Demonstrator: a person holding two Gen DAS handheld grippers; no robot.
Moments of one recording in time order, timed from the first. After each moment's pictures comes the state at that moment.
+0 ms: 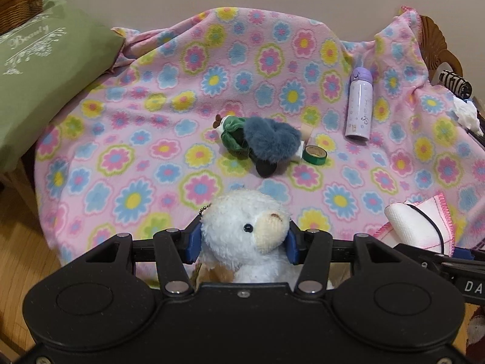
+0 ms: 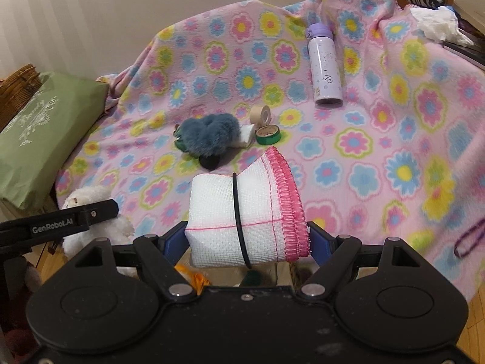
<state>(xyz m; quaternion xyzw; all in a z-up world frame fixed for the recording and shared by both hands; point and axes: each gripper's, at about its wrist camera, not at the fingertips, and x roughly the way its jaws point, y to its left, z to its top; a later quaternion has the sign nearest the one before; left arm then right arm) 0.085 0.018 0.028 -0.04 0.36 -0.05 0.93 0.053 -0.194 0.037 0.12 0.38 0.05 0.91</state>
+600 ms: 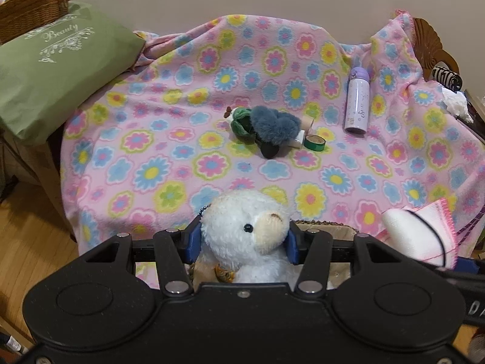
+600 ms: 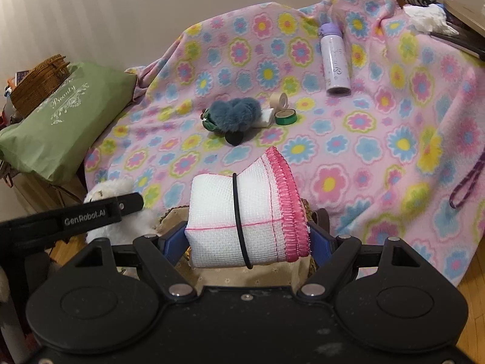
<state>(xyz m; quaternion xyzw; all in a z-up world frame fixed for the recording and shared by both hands) 0.018 0.011 0.022 -0.04 0.34 -0.02 0.94 -0.022 -0.187 0.040 0.12 0.38 0.07 0.92</state>
